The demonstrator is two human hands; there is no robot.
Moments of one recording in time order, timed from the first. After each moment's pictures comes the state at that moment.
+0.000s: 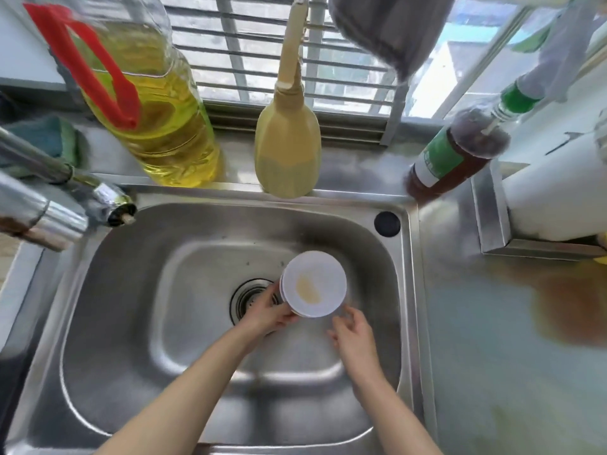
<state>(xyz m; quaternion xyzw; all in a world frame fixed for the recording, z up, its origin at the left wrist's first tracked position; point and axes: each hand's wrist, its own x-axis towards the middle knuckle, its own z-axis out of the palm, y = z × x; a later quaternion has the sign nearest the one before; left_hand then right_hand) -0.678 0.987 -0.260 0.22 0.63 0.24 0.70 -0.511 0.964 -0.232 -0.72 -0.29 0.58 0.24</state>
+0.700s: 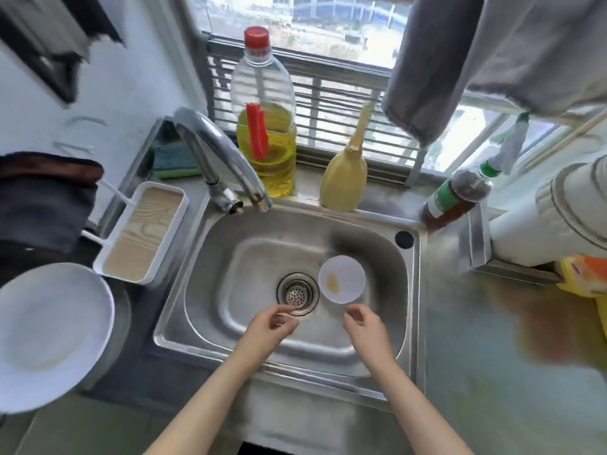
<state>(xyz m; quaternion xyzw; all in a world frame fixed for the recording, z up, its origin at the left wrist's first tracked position) -0.723 0.874 -0.120 0.29 0.67 0.33 0.60 -0.535 0.932 -0.109 -0.67 -0.50 0.53 0.14</state>
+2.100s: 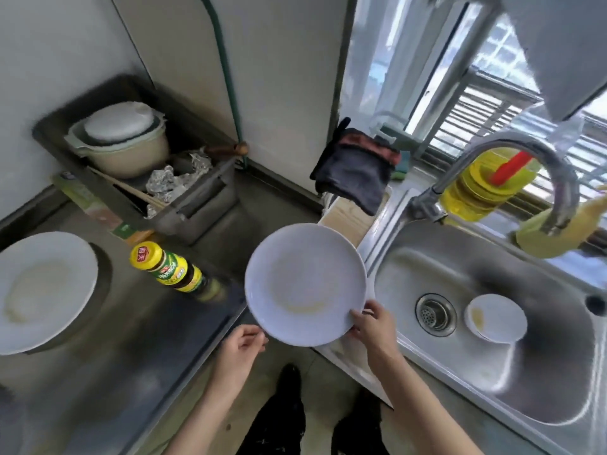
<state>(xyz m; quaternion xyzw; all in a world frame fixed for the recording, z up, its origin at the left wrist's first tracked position) -0.964 0.628 -0.091 0.08 0.78 0.47 0.41 -0.818 0.801 -0.075 -0.61 -0.43 0.65 0.14</state>
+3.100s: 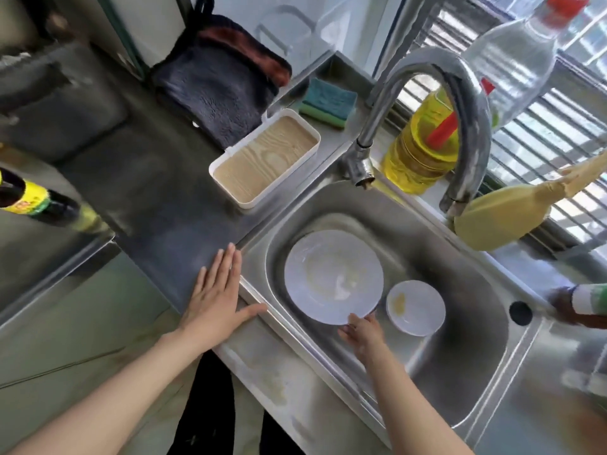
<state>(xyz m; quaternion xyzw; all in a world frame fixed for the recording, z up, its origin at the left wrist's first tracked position) -0.834 0.772 -0.131 0.41 0.87 0.00 0.28 -0.633 0.941 -0.219 -0.71 -0.25 0.66 0.08</state>
